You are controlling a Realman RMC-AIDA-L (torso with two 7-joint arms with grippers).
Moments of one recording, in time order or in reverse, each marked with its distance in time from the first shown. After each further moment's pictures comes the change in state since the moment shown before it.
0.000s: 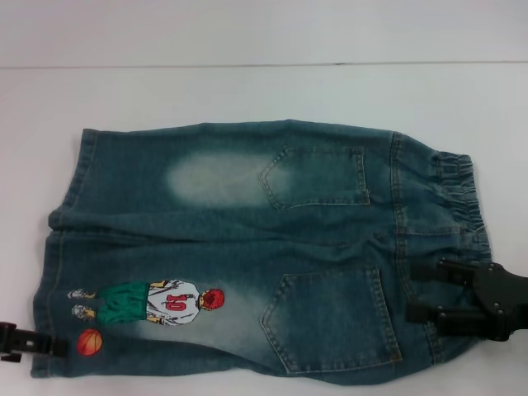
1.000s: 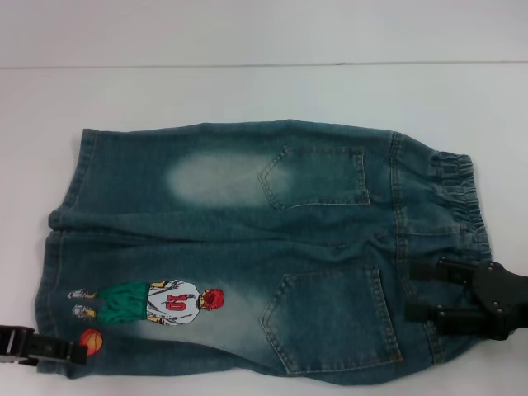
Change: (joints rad) left arm -0.016 -0.012 0.021 -0.036 0.004 -0.007 0.010; right arm 0.002 0.000 0.000 0.000 0.000 0.003 0.000
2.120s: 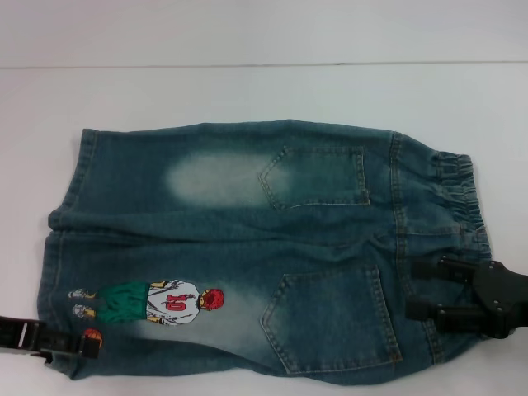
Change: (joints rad) left arm -0.011 -0.034 -0.001 0.056 -0.002 0.026 0.000; right arm 0.000 -0.002 0.000 0.000 0.000 0.009 0.000
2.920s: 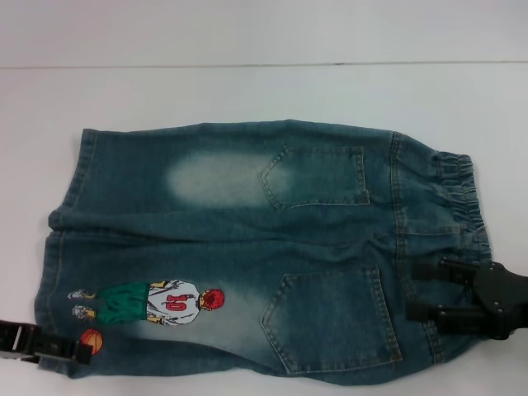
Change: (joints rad) left arm -0.020 0.000 0.002 0.009 0.062 0.014 -0.012; right arm -0.002 0.000 0.000 0.000 -0.002 0.000 0.000
